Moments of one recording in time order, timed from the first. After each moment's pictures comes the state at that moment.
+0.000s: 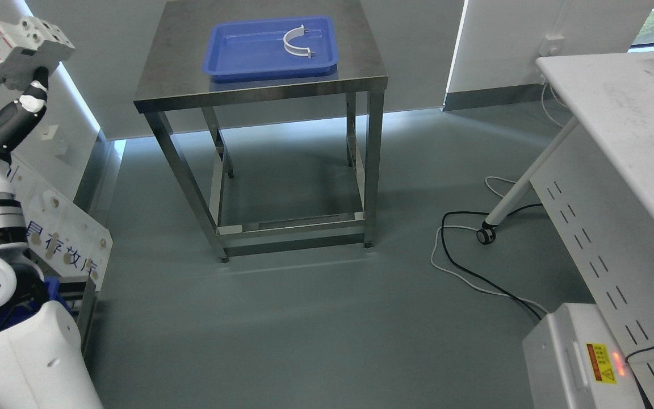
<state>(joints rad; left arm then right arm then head) -0.69 0.00 0.46 -1.62 -0.17 -0.07 -0.18 0.09 0.00 0.00 -0.24 0.07 0.05 -0.13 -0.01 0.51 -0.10</state>
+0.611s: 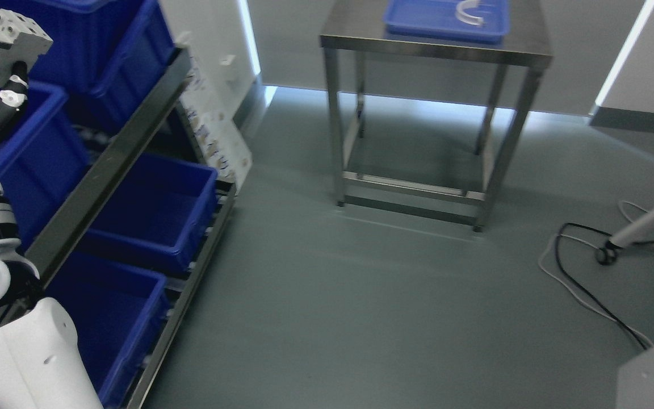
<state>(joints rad) -0.71 0.00 0.48 -1.62 -0.18 -0.04 -0.12 0.09 0.00 0.00 -0.24 0.07 0.05 -0.14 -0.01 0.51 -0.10</state>
